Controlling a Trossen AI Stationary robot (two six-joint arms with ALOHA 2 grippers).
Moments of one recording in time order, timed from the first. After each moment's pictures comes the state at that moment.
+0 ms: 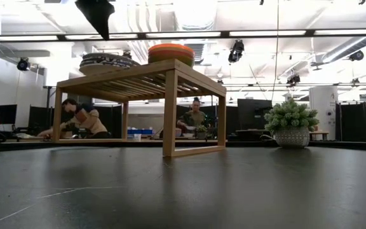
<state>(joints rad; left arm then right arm) 0.05 1.37 1.52 -1.47 -0.92 -0.40 0.56 1.24 0.90 -0.05 0.22 0.20</state>
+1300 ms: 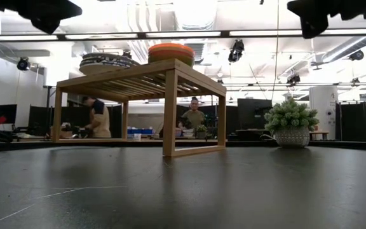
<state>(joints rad) -0.50 0.50 0.49 -0.19 -0.70 -0.02 0.39 0.66 0.37 0.22 0.24 -0.01</state>
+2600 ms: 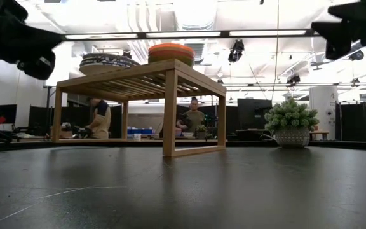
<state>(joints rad) -0.47 0.00 0.01 0.07 -0.46 -0.11 0.38 0.00 0.10 0.06 0.34 -0.05</state>
